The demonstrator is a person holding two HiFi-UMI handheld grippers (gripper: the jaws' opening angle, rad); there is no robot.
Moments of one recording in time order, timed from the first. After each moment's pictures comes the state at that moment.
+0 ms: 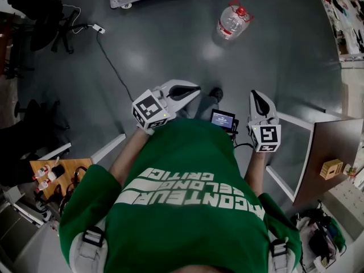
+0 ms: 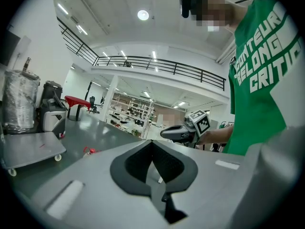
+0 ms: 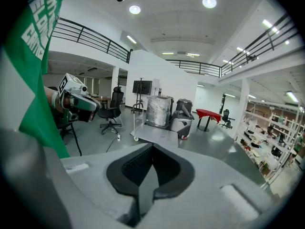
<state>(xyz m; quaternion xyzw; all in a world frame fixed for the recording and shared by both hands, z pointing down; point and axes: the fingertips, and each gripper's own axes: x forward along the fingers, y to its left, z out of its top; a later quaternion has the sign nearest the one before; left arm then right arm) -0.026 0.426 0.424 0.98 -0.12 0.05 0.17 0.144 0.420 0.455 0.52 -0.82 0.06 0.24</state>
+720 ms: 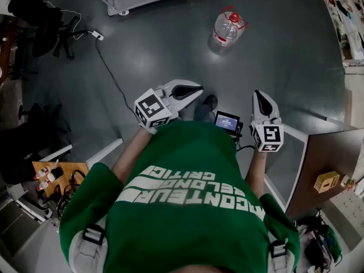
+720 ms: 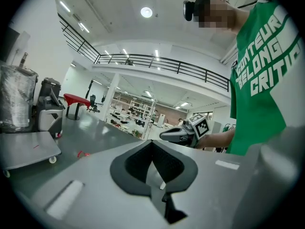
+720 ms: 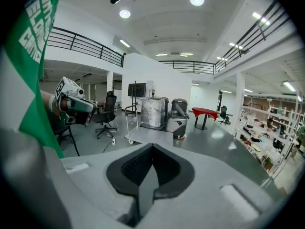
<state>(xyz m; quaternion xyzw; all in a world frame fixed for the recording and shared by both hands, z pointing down) 0.079 0.358 0.419 0.97 -0.13 0.05 0.18 0.255 0.352 0.461 0.53 -0.82 0.09 0.21</state>
